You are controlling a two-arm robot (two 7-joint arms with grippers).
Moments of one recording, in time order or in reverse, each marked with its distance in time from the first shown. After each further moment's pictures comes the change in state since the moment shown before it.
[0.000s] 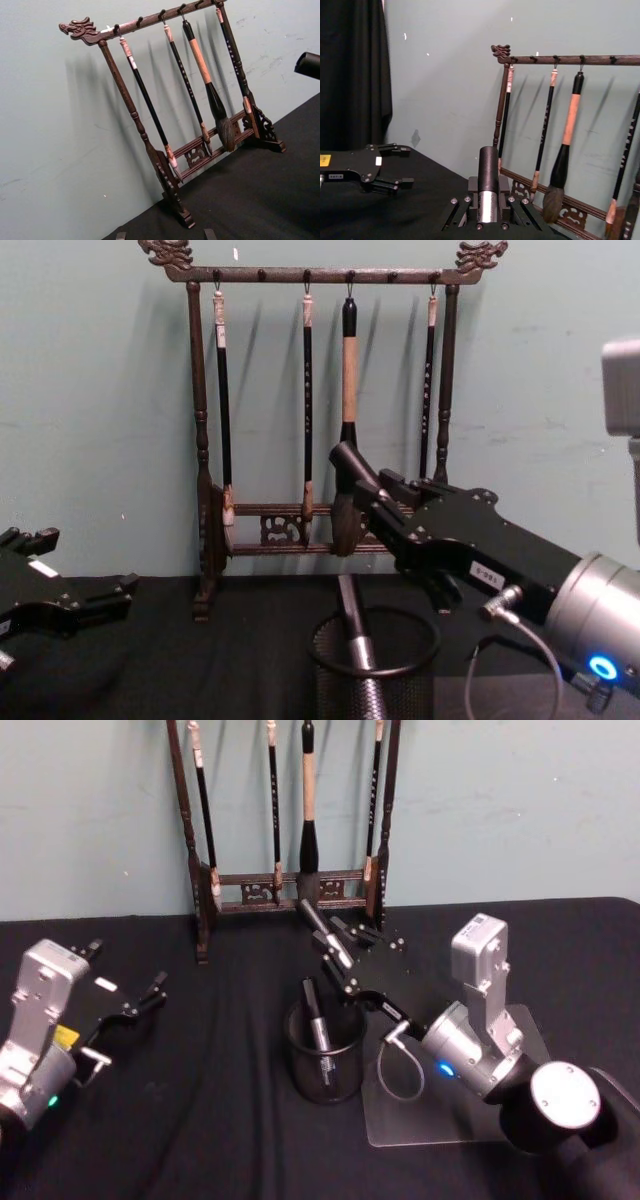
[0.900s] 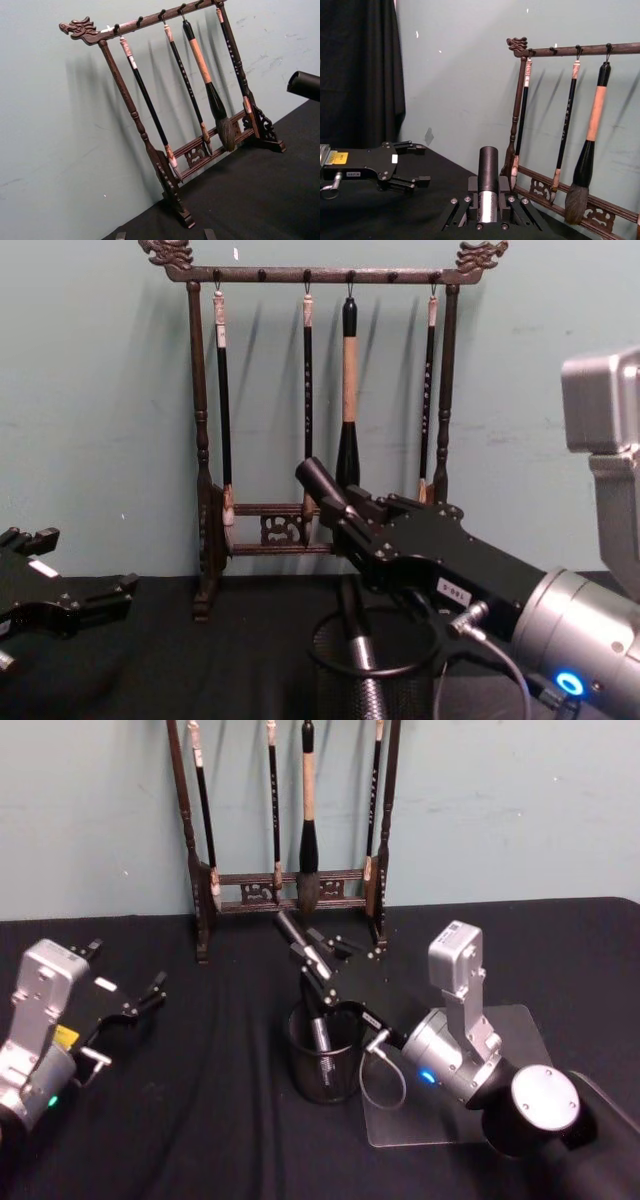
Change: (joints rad) left arm 0.000 0.000 0.000 0.000 0.000 0.000 0.000; right arm 0.024 -0.024 -0.036 0.050 0.015 -0.007 0.027
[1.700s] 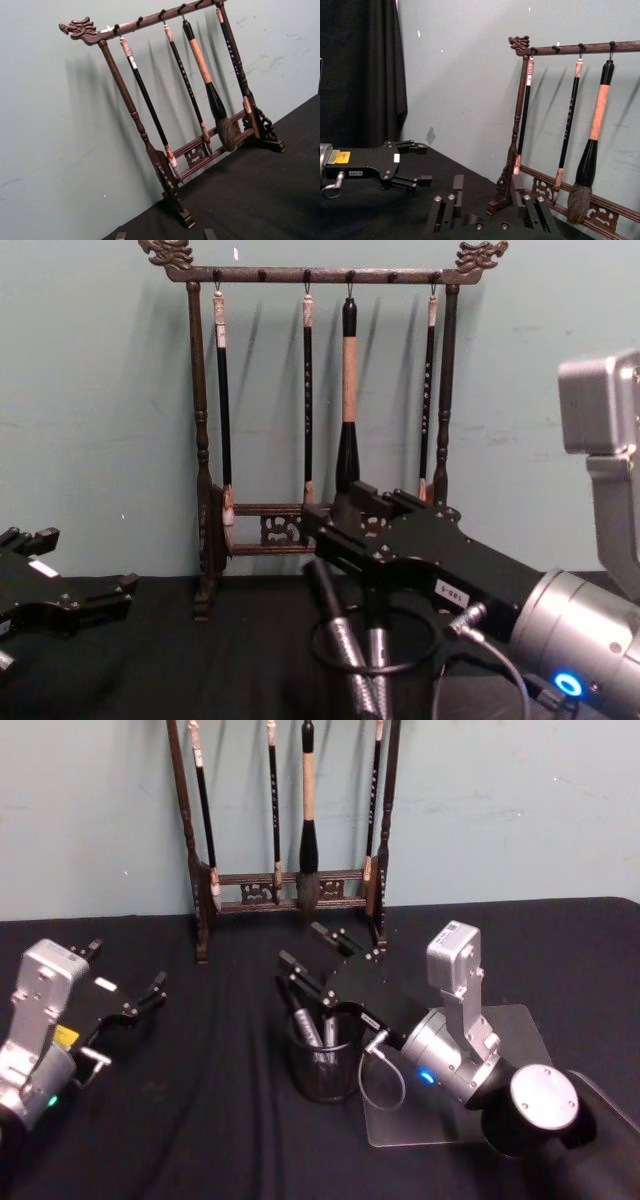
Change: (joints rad) left arm 0.000 0.000 0.000 0.000 0.000 0.000 0.000; right arm 0.003 0.000 -0.003 0.004 0.004 0.003 0.007
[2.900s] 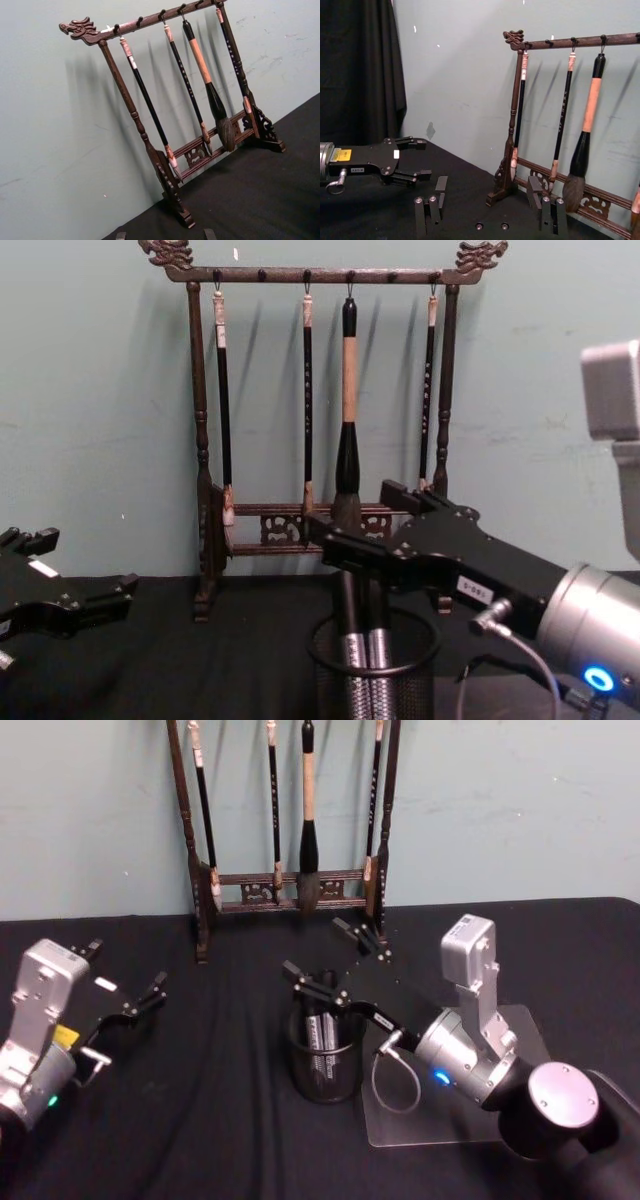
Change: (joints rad) left arm 0.000 0.000 0.000 0.000 0.000 0.000 0.000; right arm -0.031 0.039 0.008 -0.078 0.024 0.082 -0.005
